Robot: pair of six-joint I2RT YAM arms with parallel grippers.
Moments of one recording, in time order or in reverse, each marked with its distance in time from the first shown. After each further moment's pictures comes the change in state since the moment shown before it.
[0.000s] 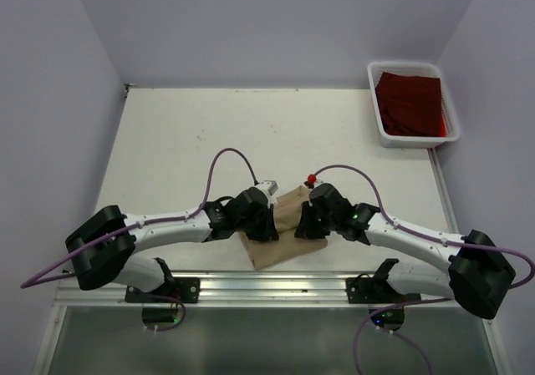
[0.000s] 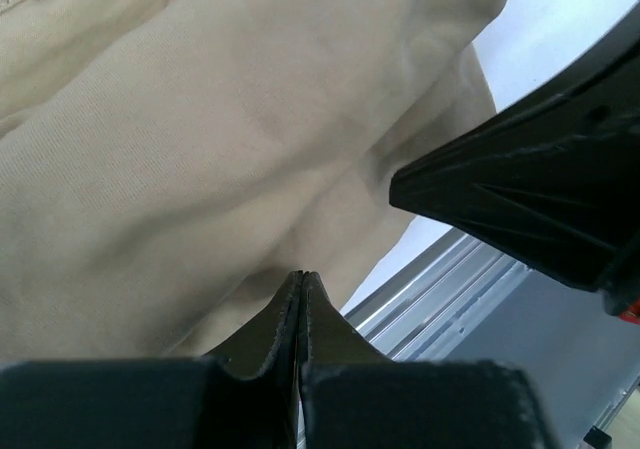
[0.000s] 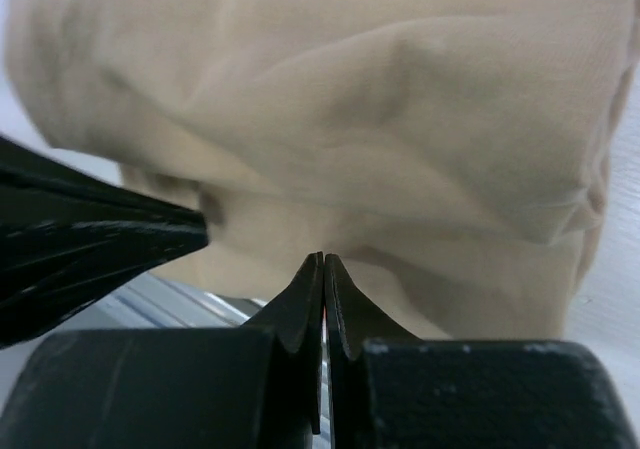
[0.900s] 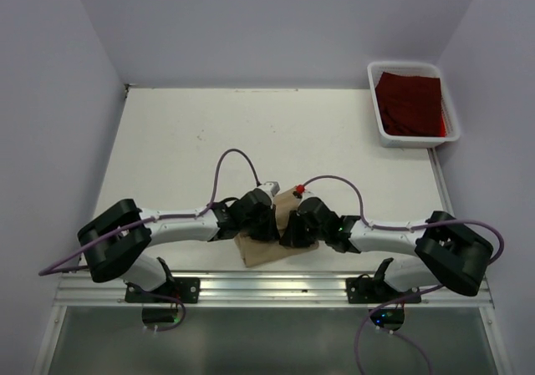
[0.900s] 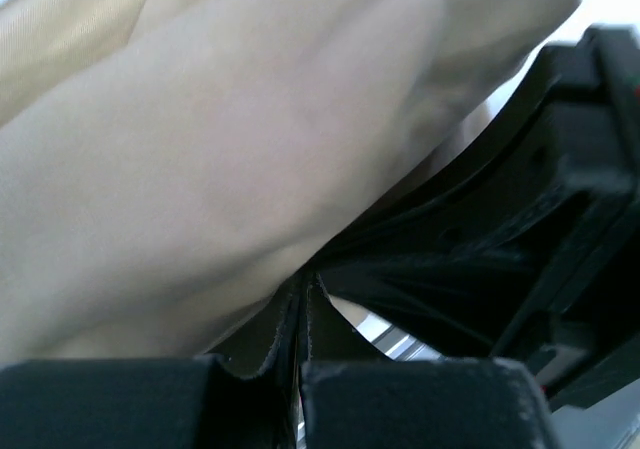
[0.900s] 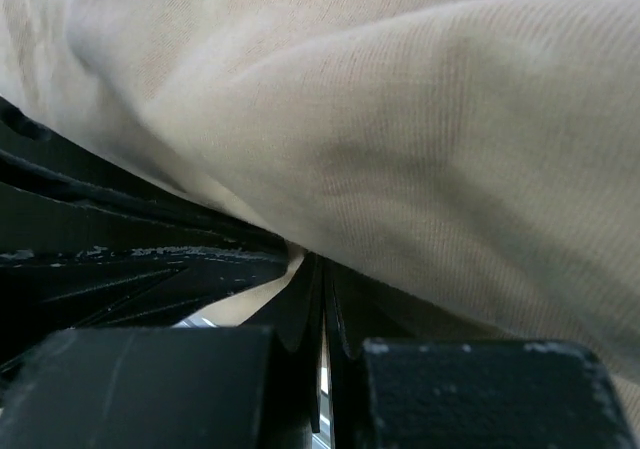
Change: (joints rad) left arm 0.000 0.087 -0.009 0.062 -0.017 -0.003; right arm 0.111 0.173 -0.131 0.419 -0.009 0.119
